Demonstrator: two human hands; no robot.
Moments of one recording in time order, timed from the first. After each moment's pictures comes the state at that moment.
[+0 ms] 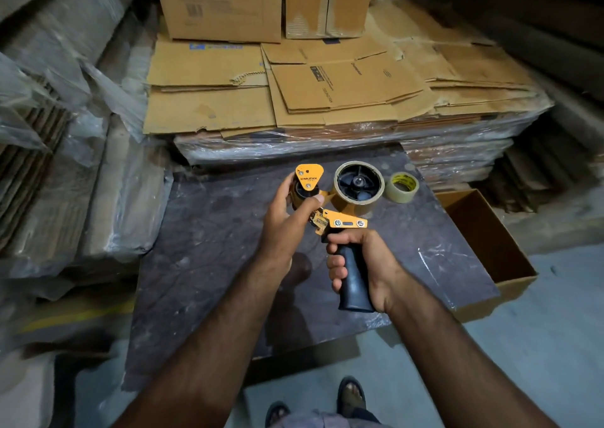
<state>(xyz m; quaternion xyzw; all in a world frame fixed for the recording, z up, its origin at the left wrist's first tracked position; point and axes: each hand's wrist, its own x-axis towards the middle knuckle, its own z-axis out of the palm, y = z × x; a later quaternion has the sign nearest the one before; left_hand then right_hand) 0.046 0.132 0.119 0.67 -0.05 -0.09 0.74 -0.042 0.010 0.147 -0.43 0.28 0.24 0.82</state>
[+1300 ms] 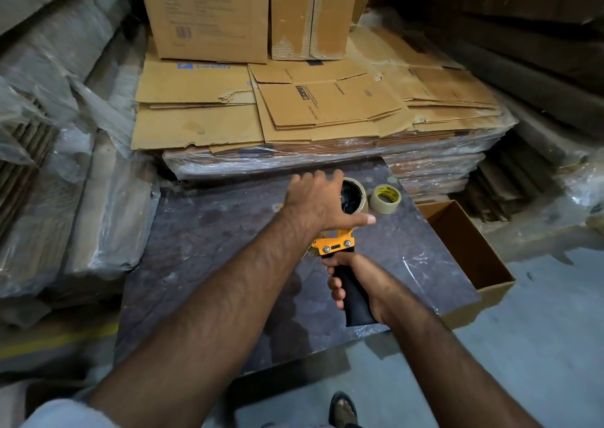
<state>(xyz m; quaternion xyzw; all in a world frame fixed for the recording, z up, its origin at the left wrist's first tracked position) 0.075 0.075 0.186 0.95 -0.32 -0.01 0.03 -0.054 0.001 0.135 -0.57 0.32 0.22 0.73</state>
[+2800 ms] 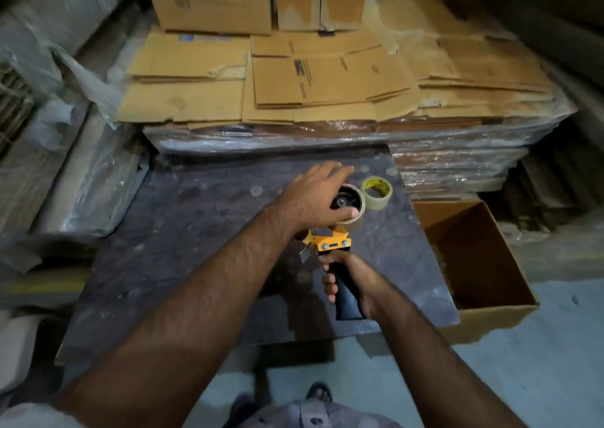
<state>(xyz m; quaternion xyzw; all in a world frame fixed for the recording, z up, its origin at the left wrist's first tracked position) 0.074 -0.057 0.131 0.93 -0.32 -0.09 0.15 -0.046 -0.165 0.057 -0.51 0.27 0.33 0.75</state>
